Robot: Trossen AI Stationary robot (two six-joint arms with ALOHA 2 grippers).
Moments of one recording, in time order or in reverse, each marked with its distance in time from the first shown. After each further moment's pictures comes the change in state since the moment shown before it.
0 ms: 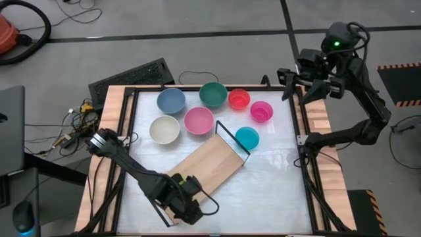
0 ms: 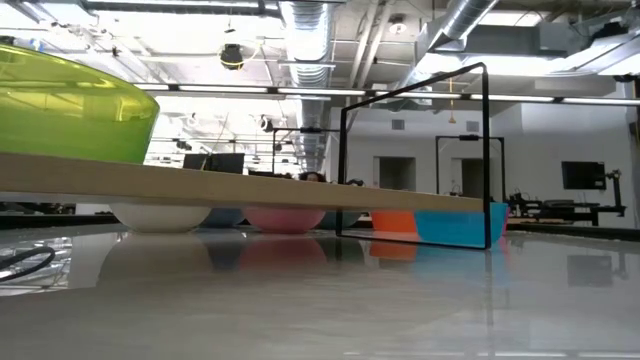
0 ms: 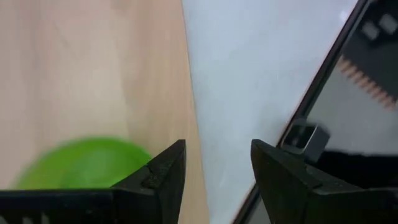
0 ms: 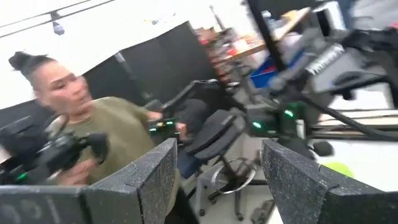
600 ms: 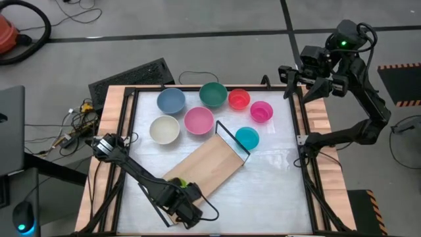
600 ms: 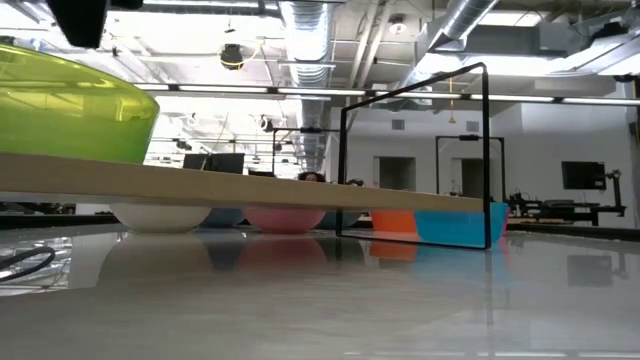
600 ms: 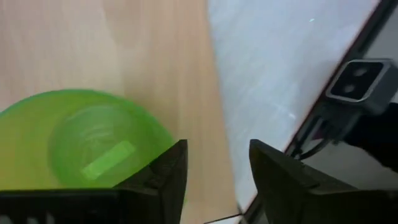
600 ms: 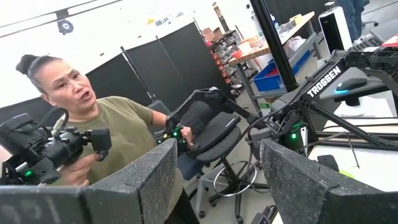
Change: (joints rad) left arm -0.011 0.109 0.000 -0.061 0.173 0.031; right arm 0.013 0.001 0.000 0.190 -0.035 0.160
